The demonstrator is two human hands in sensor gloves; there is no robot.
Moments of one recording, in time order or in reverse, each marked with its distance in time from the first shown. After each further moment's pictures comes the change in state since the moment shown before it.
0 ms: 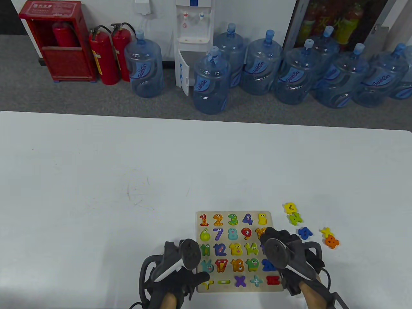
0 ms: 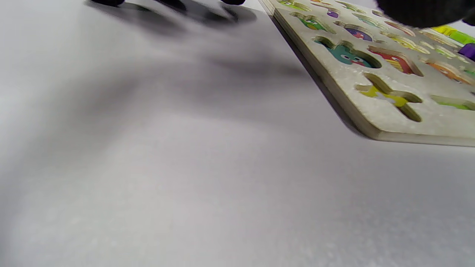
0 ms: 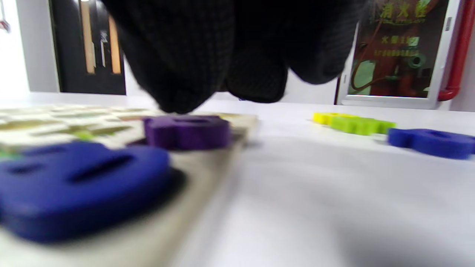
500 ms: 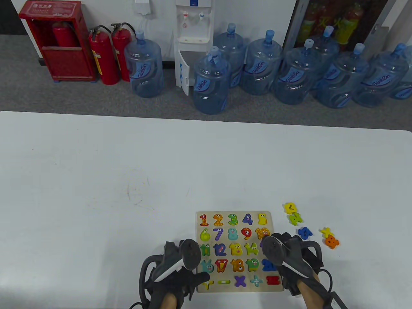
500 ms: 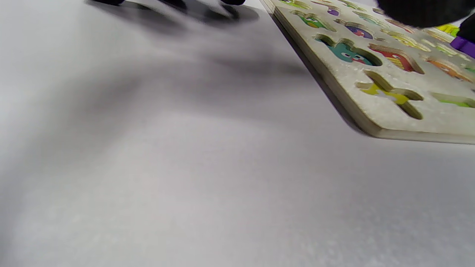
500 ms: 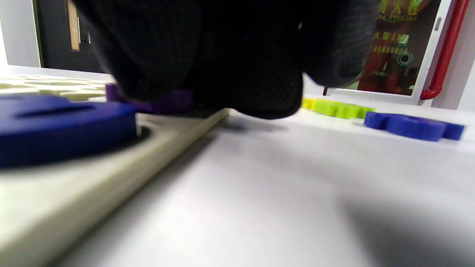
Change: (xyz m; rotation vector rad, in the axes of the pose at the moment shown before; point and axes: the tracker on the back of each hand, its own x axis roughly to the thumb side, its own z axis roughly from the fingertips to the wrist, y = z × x) left_hand 0.000 0.000 0.000 -0.005 0.001 -0.001; right_hand 0.004 0.007 -0.003 0.032 0.019 0.050
